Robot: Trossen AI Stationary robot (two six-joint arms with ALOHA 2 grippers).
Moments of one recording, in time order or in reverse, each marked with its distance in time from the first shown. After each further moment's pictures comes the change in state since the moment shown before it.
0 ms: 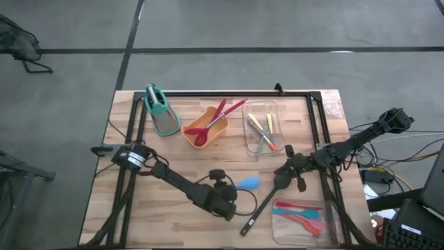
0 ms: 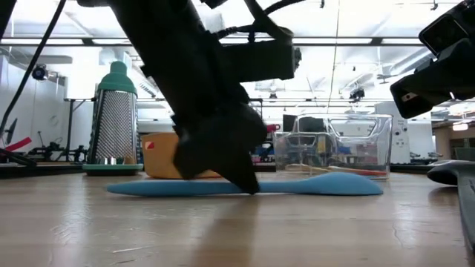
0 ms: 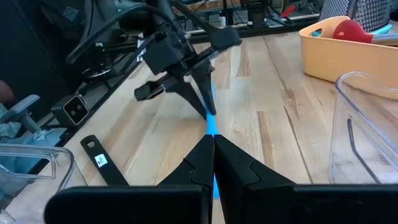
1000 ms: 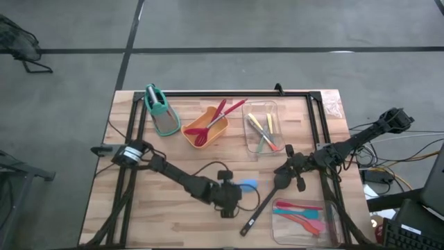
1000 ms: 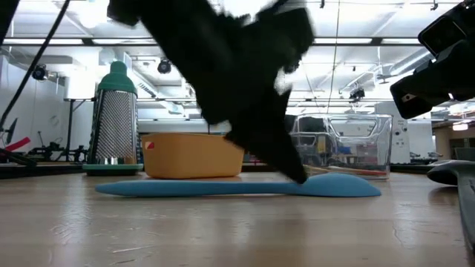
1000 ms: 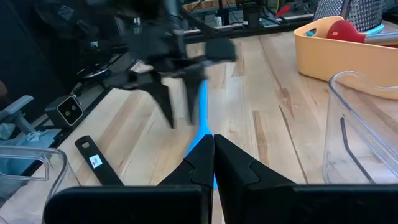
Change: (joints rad) left arm 0.054 -0.078 -0.105 0.350 0.237 0.158; right arm 0.000 0.000 0.000 -0.005 0.017 0.000
